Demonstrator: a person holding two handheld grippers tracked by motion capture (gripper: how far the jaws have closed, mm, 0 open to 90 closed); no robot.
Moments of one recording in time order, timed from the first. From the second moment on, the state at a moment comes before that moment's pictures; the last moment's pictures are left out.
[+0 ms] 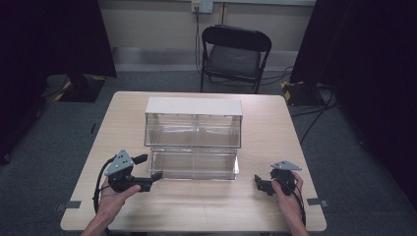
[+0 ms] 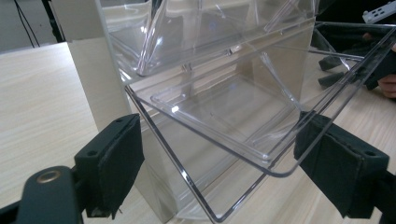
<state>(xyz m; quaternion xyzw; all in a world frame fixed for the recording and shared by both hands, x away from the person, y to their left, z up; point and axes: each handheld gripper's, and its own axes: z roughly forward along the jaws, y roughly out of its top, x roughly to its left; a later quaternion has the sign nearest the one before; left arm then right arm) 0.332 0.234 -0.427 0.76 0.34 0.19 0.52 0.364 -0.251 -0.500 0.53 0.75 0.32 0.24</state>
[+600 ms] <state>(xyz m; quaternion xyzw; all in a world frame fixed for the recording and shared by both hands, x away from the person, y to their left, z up) 0.334 0.234 -0.424 0.76 0.34 0.19 0.52 0.364 -0.251 -0.500 0.53 0.75 0.32 0.24</state>
